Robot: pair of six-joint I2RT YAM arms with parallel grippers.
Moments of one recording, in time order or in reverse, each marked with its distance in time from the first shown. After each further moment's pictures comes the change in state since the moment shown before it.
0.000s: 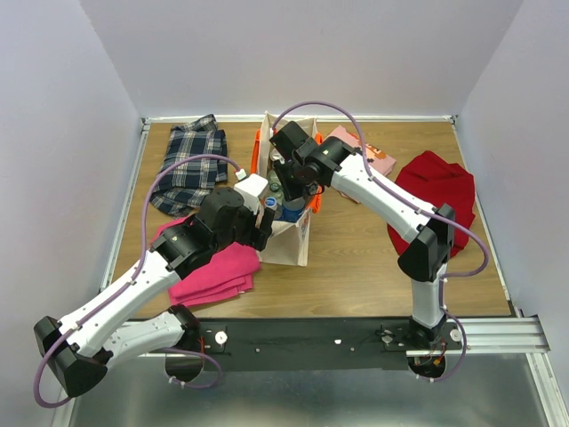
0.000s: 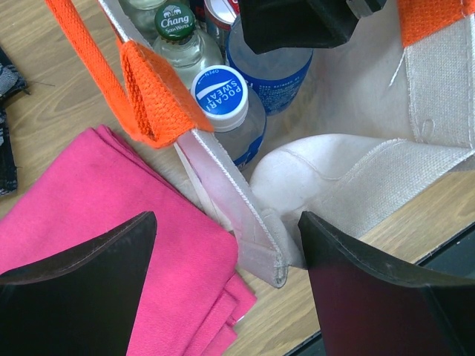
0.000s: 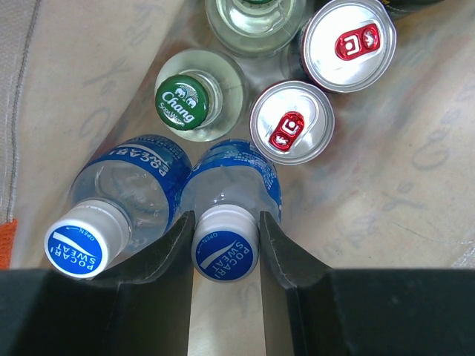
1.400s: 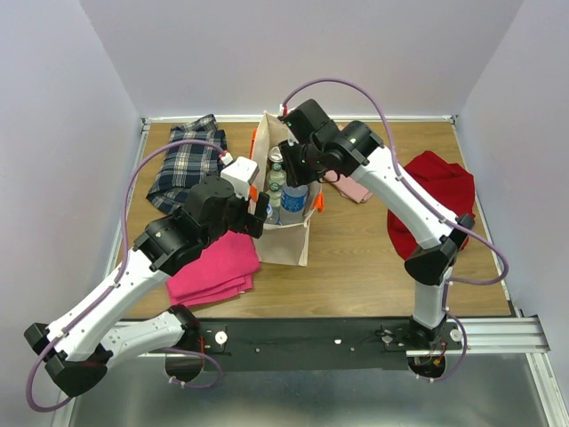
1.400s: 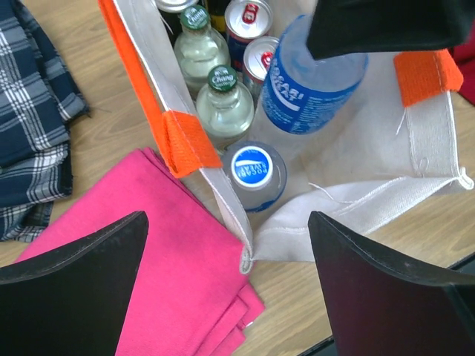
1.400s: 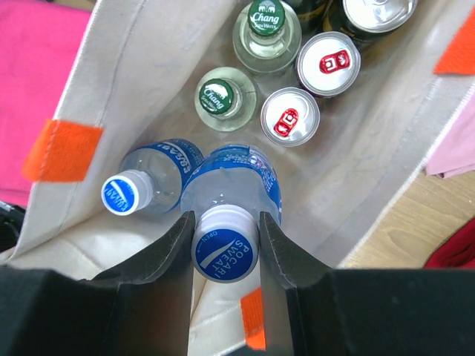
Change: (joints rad) left arm -0.005 0.002 0.176 -0.097 -0.107 -0.012; right arm 0.000 -0.045 0.221 -0.138 -0.026 0.005
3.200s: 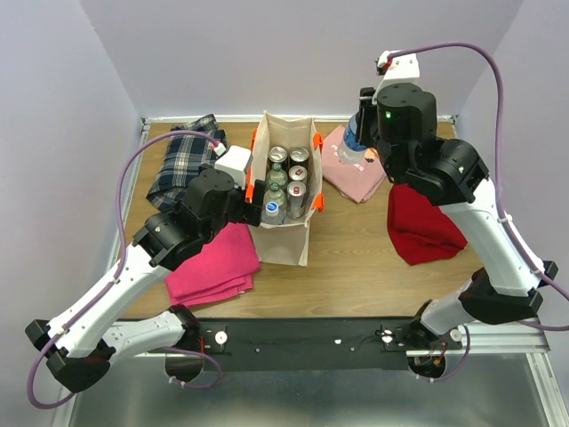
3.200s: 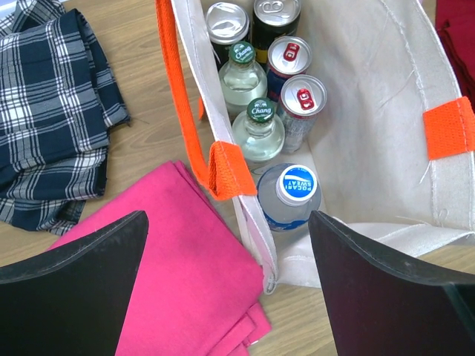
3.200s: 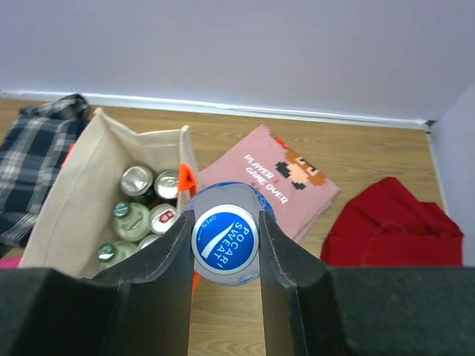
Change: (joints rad) left arm 0.000 0.036 0.076 -0.006 -0.133 -0.034; right arm 0.006 -0.418 -0.119 0.307 0.604 -0.118
